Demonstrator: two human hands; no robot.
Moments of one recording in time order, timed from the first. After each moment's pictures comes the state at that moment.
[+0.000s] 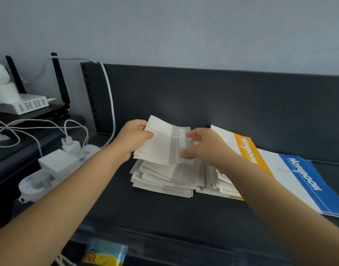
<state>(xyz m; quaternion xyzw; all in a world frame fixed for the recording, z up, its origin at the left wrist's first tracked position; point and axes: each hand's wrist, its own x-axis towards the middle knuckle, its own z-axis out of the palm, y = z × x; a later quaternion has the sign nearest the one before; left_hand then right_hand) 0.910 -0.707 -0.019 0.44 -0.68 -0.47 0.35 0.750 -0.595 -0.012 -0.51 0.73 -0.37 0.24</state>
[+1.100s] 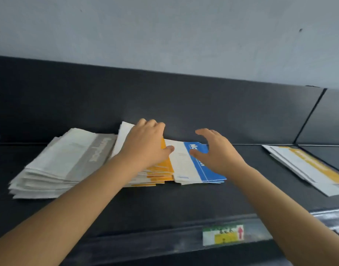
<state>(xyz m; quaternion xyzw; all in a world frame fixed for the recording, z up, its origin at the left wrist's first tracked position) 0.724 -0.552 -0.016 0.26 -0.94 0.03 0.23 0.589 -0.415 -0.020 -0.47 0.84 -0.25 -0.04</state>
